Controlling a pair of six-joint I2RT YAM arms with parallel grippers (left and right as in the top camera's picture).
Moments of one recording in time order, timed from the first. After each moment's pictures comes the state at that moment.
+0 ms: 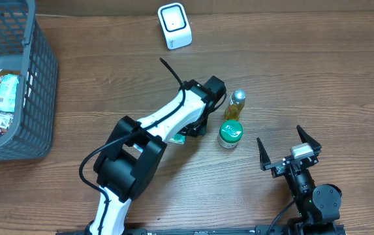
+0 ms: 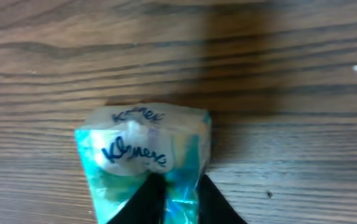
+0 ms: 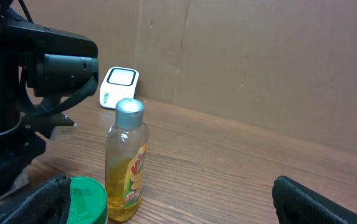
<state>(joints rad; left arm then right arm) -0.67 2.14 1.55 -1.05 -0.20 -0.55 0.11 0.01 0.02 -0.02 -0.15 -0.17</state>
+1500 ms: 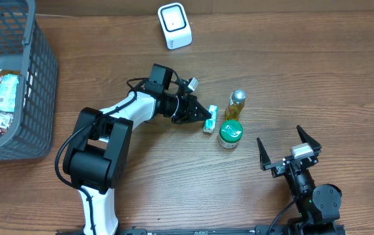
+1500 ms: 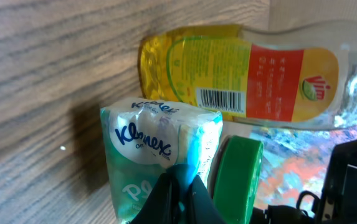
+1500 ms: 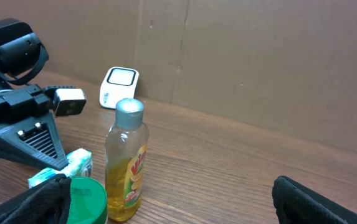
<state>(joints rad) -0.35 2.08 1.22 -0.28 1.02 -0.42 0.11 0.01 0.02 -0.02 -0.15 -0.17</state>
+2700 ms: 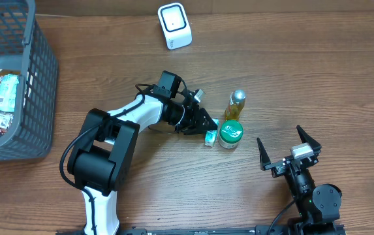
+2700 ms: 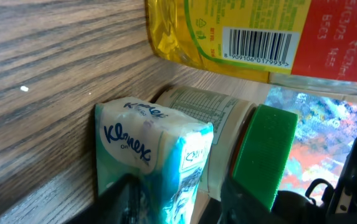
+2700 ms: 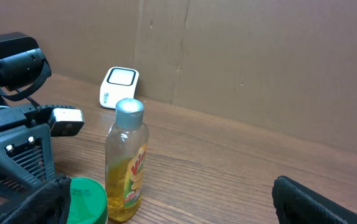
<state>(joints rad) -0.40 2.08 1.21 -0.40 0.99 -0.41 0.11 0.01 0.02 -0.02 -0.15 -0.17</state>
